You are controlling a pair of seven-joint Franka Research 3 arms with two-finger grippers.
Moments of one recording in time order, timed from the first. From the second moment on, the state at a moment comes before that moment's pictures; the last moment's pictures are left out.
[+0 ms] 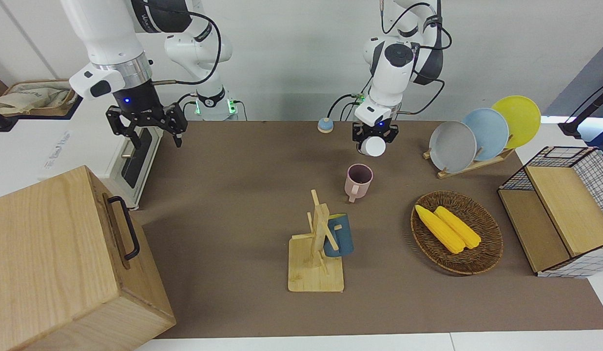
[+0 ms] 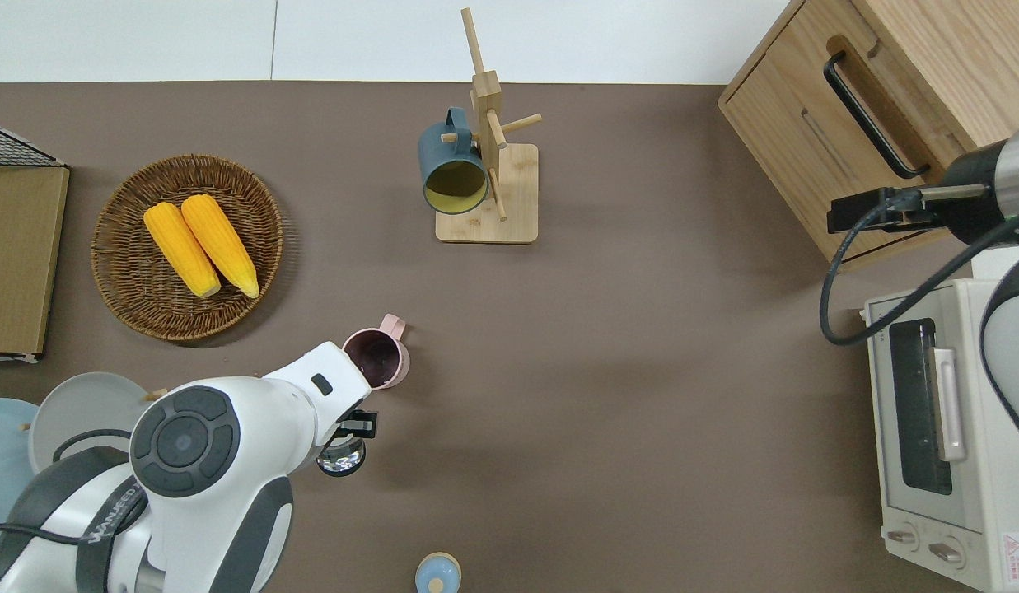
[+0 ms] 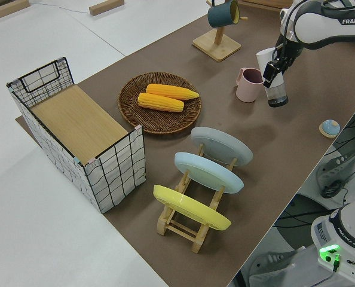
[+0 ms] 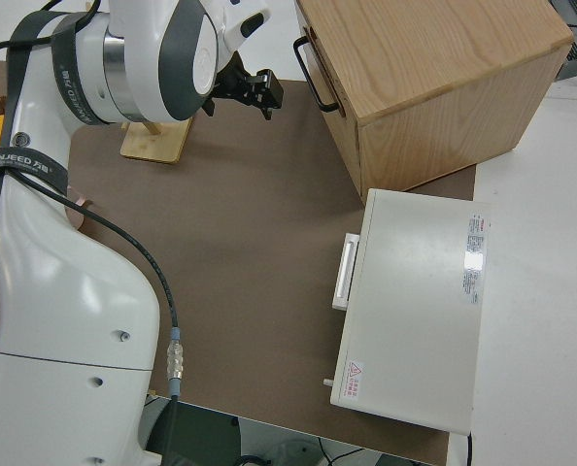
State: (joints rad) left arm -0.01 -0.24 -0.37 -2.32 -0.10 2.11 -0.20; right arm 0.01 0.11 0.05 -1.43 0.01 1.69 0.05
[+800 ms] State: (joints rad) left arm 0.21 -0.24 -0.35 -2.32 -0.09 2.34 -0.22; right arm 0.01 0.11 0.05 -1.43 0.01 1.69 0.05
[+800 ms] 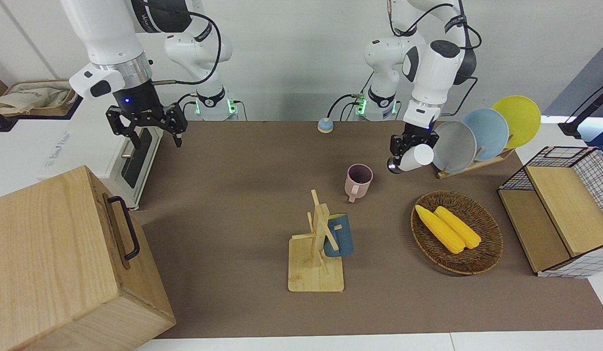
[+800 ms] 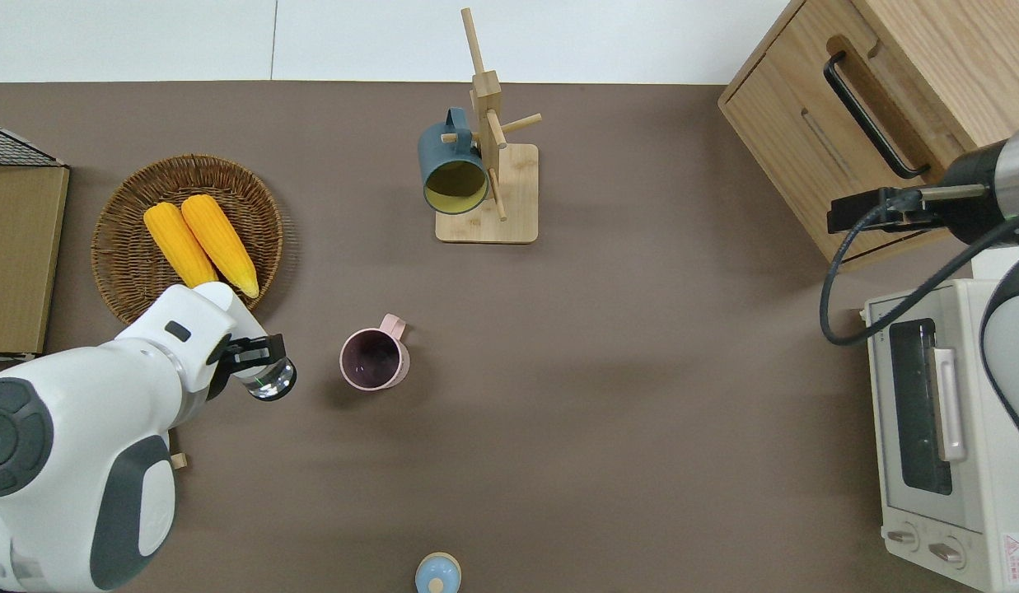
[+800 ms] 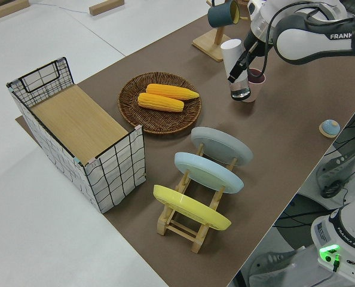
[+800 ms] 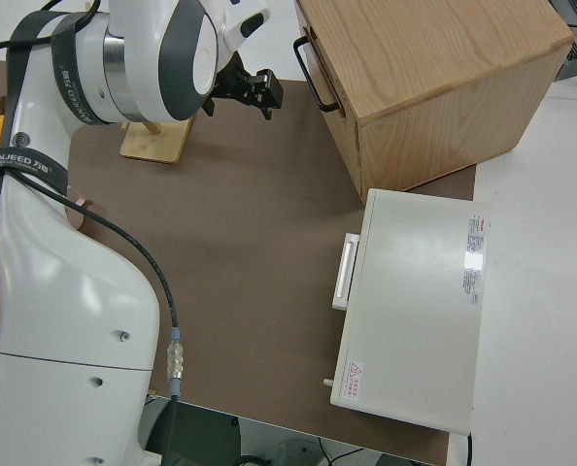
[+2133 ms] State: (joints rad) left arm 0.49 -0.11 -0.28 -1.87 0.02 2.34 -0.02; right arm 0.01 0.11 0.05 -1.43 0.01 1.69 0.05
